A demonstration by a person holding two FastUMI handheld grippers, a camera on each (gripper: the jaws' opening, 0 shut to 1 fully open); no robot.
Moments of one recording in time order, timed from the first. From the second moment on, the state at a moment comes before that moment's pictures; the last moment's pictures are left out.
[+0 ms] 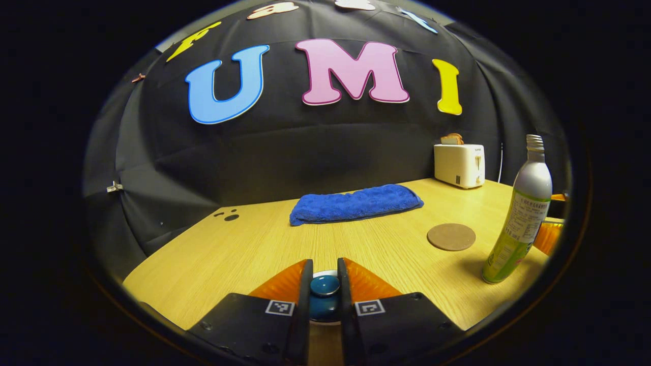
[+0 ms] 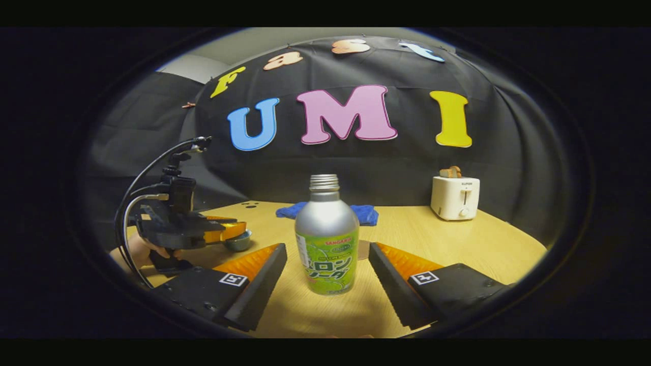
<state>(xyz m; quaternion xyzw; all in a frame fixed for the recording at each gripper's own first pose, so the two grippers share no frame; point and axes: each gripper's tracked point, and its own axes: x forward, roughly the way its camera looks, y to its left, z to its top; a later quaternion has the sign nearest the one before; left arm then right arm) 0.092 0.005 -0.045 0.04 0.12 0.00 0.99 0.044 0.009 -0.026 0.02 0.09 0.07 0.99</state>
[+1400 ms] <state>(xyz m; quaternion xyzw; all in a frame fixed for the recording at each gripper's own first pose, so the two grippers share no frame) 0.040 0.078 0.000 0.00 0.05 0.02 1.00 0.110 0.004 -0.047 -0.01 0.10 -0.01 0.99</state>
